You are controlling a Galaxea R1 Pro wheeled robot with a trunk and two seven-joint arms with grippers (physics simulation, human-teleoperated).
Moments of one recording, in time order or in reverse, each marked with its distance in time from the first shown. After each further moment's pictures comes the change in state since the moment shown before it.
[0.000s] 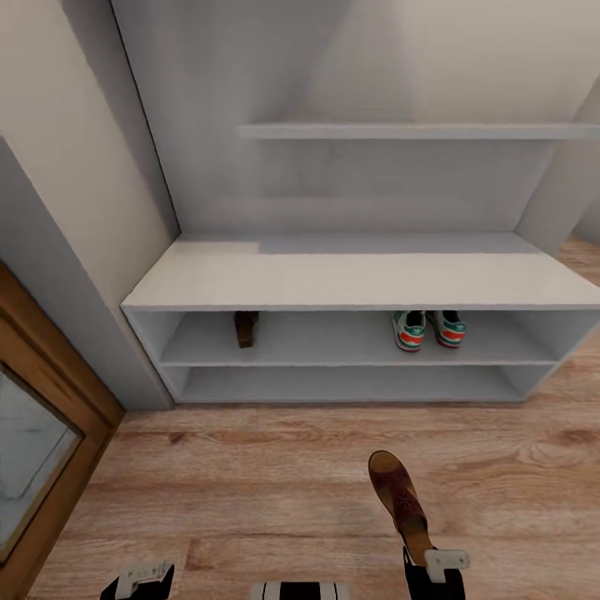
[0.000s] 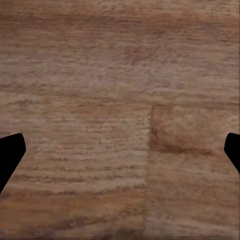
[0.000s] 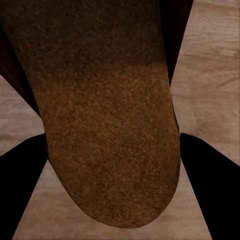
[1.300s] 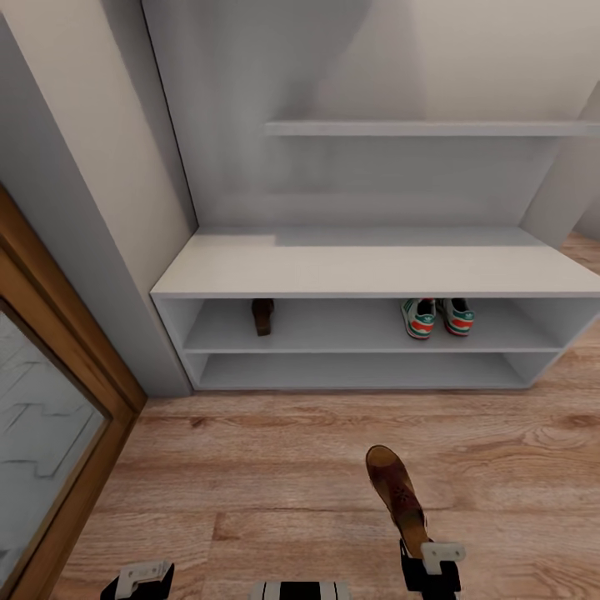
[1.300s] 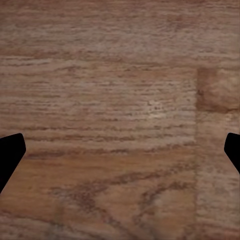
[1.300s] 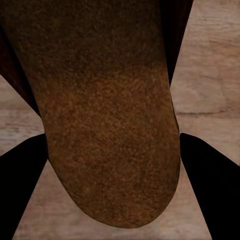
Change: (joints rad) left arm 0.001 0.000 -0.003 -0.003 -0.001 0.000 -0.001; right arm -0.001 0.010 0.000 -0.039 0.001 0.023 0.000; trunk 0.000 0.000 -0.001
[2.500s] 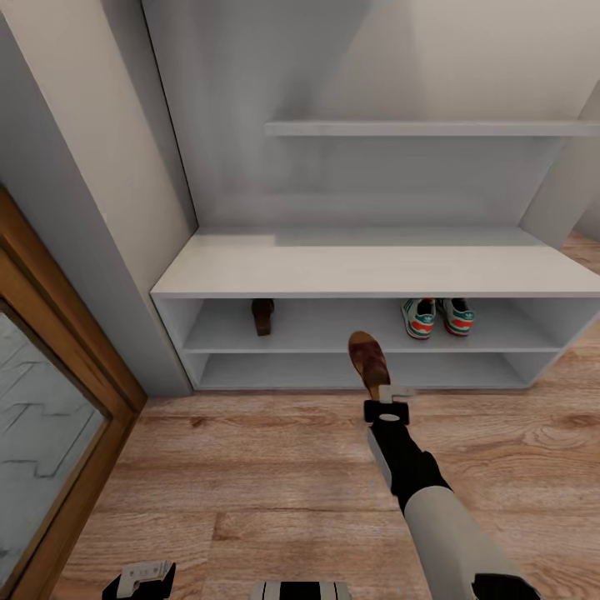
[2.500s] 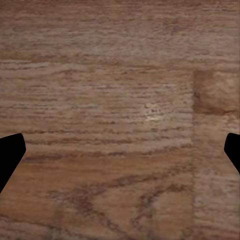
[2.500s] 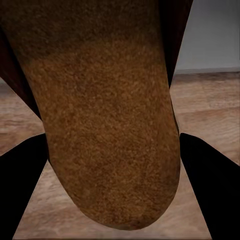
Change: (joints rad) left arm 0.000 -0.002 -0.008 0.001 0.000 -0.011 0.000; right arm -0.322 0.184 -0.003 -0.599 -0.037 0.927 -0.145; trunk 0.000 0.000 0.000
